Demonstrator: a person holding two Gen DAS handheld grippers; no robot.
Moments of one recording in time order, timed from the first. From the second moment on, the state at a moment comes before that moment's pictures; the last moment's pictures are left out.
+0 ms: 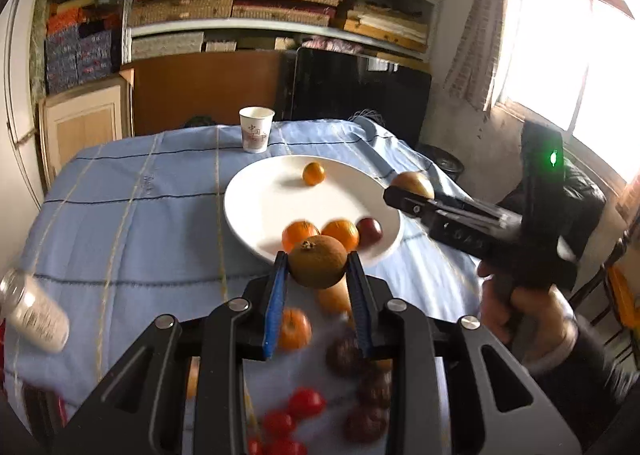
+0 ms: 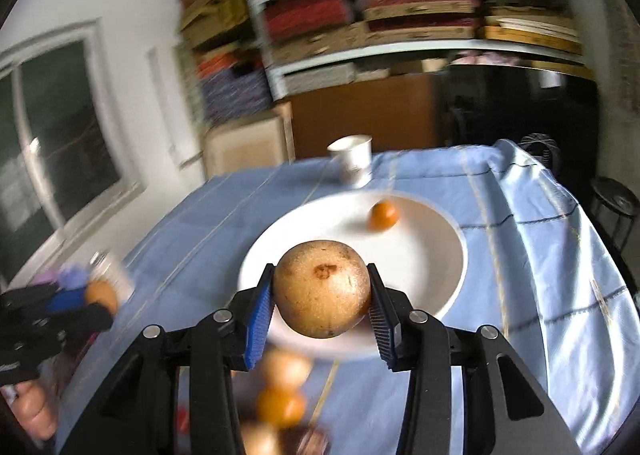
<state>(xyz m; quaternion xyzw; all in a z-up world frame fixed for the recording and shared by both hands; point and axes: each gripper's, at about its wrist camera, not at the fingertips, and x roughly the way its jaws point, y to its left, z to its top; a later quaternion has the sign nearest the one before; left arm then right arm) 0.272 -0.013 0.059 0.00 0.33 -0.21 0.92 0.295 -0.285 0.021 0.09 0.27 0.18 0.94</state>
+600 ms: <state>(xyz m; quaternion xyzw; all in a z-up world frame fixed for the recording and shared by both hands) 0.463 -0.059 -0.021 0.02 0.47 -0.11 0.88 0.378 -0.315 -0.033 0.18 0.36 0.16 0.90</state>
